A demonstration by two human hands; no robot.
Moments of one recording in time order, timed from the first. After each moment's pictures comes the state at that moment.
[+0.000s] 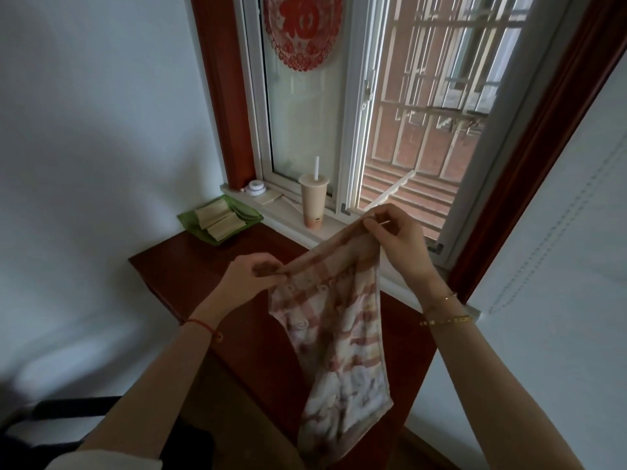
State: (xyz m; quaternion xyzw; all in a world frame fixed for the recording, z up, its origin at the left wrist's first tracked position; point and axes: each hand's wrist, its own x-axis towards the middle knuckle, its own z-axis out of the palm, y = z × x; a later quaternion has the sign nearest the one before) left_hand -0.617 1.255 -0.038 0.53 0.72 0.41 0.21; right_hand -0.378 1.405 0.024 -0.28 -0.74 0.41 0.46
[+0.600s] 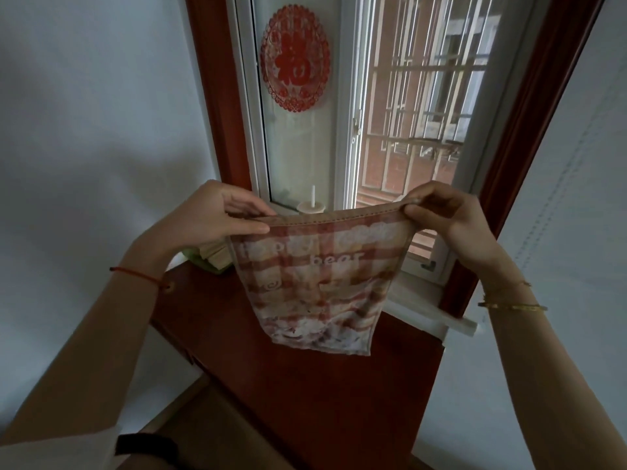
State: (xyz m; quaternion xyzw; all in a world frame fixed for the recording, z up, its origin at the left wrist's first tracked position) left_hand -0.628 1.212 0.146 0.68 0.60 0.39 0.14; right_hand -0.313 1.394 0.107 -0.11 -0.76 0.45 0.46
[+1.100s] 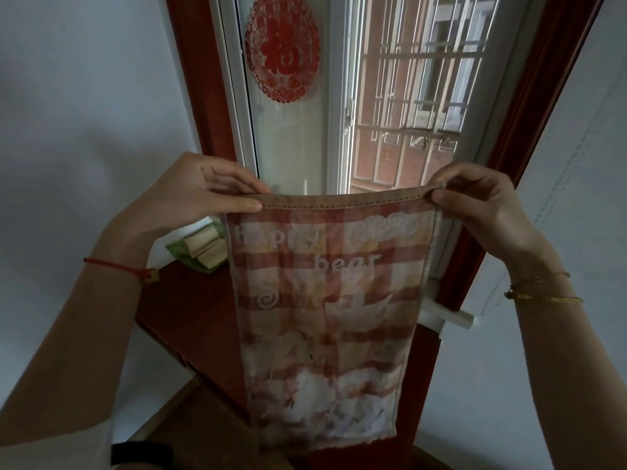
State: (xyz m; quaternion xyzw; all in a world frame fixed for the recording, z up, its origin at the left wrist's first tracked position) left_hand -0.637 1.222 0.169 0.69 0.57 0.42 0.16; right_hand -0.294 1.396 0.130 -0.07 -0.74 0.50 0.45
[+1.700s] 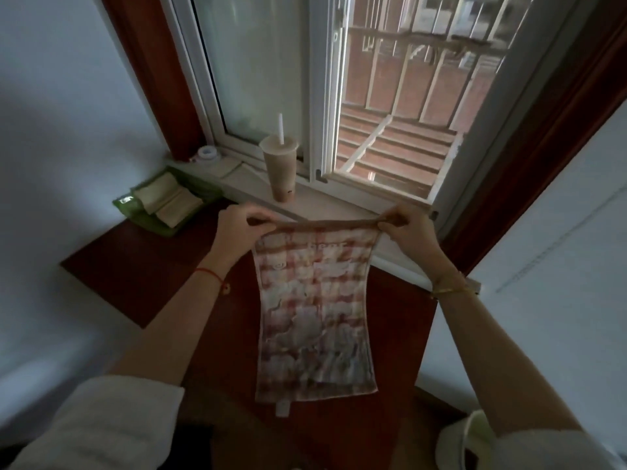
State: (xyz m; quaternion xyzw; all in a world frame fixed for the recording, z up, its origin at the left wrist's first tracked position) left_hand -0.669 1.400 -0.063 0.58 0.71 0.39 0.12; right_hand -0.373 1.529 -0.077 -0.48 -0.74 0.33 0.34
